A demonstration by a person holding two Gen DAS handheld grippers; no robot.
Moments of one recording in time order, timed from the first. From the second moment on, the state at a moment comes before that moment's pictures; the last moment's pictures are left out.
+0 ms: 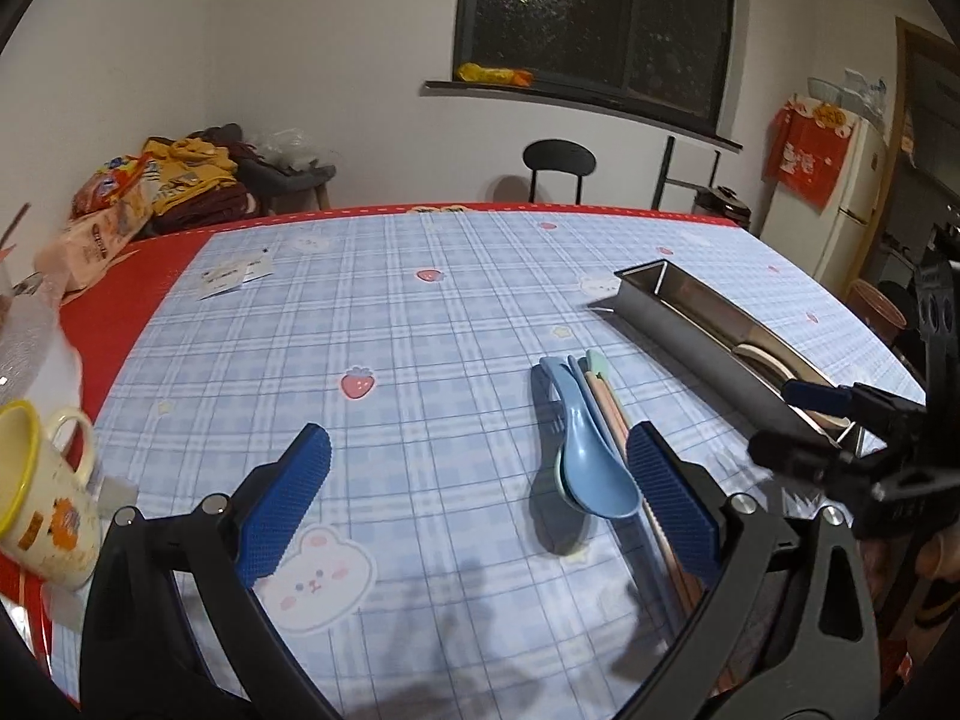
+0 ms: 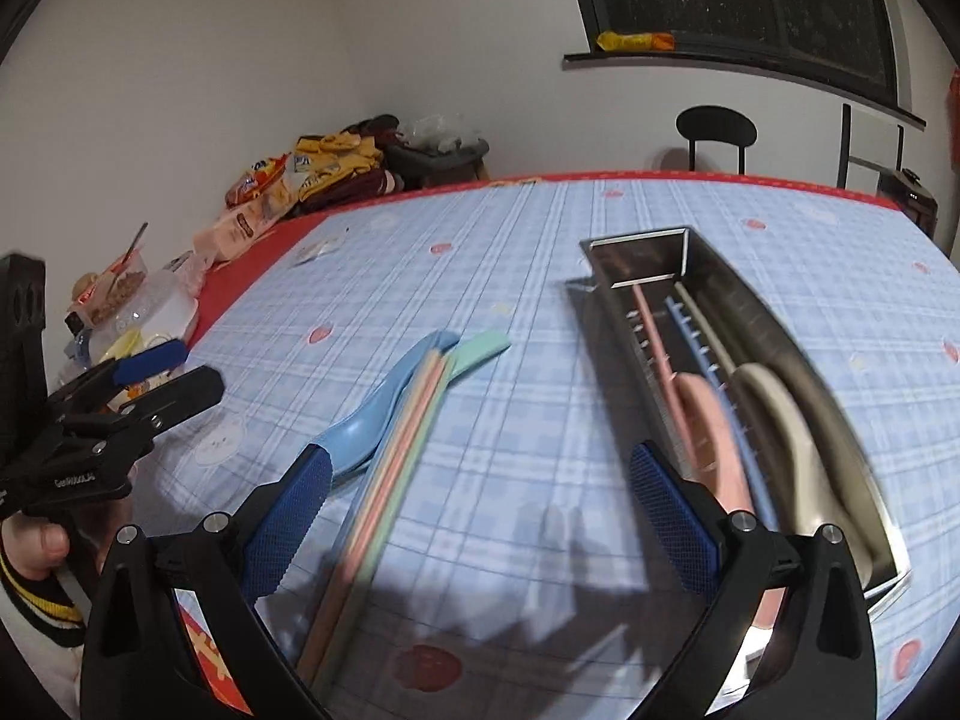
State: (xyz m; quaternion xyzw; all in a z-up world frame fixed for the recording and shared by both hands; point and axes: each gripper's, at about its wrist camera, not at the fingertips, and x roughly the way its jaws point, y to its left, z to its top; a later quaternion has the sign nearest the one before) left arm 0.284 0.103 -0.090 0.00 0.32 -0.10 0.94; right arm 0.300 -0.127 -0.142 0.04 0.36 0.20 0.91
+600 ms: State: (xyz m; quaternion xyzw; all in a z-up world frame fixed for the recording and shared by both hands) left arm 0.388 0.081 -0.133 -0.11 0.43 -0.26 0.86; right arm 0.332 -0.093 -0.168 0.04 0.40 0.20 0.90
